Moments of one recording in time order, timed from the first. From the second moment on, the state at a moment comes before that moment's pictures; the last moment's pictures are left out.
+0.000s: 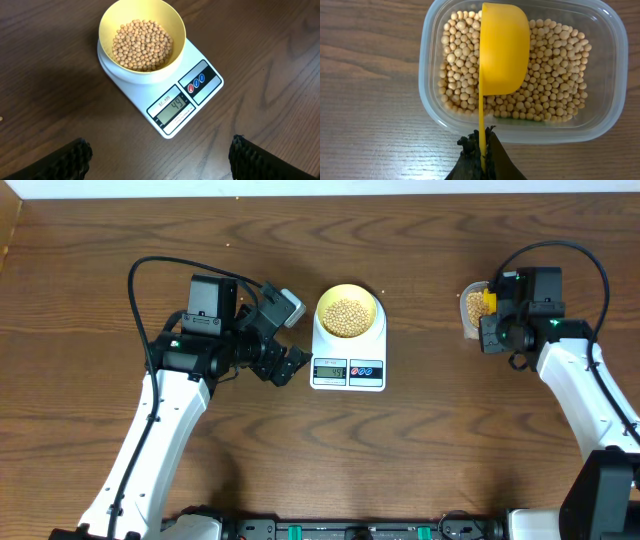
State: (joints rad) left arm -0.18 1.35 1.11 -0.76 0.51 0.44; right arm -0.01 1.56 1.05 -0.55 0.02 -0.11
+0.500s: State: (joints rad) left arm -0.18 1.35 1.11 -0.76 0.51 0.44; right arm -0.10 1.35 1.05 -0.50 -0.13 -0.09
